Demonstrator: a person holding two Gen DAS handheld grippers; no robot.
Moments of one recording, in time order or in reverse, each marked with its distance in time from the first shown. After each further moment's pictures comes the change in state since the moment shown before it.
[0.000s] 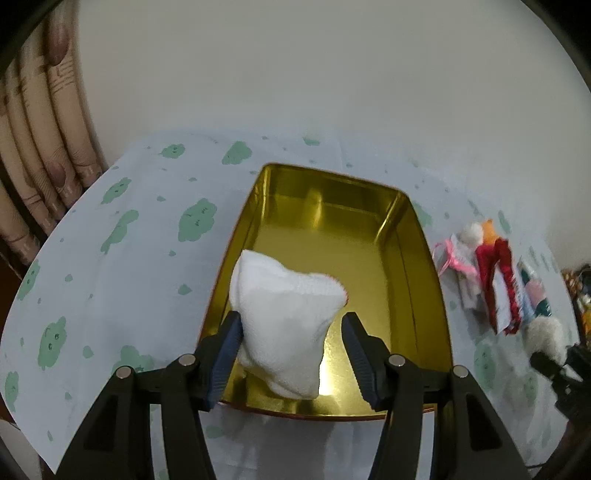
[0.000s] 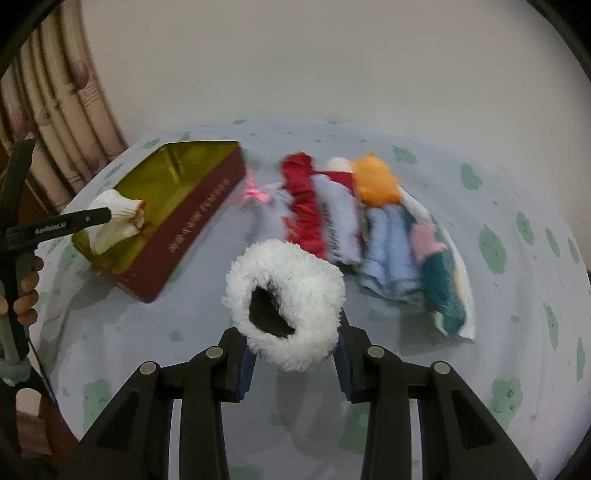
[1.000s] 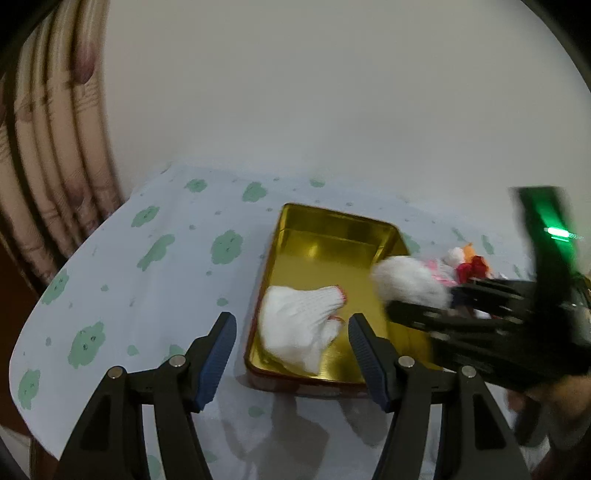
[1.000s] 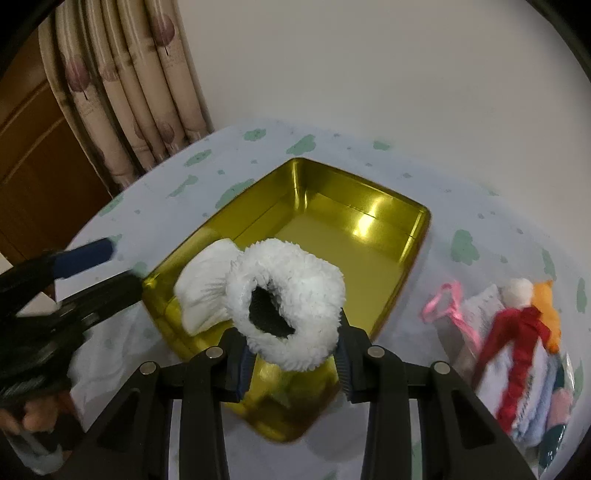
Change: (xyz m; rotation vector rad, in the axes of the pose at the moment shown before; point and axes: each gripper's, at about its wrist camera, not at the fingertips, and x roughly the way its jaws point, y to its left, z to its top) left arm -0.059 0.029 -0.020 0.028 -0.158 -0.045; right arm 0.081 0.149 0.092 -0.238 0.035 0.171
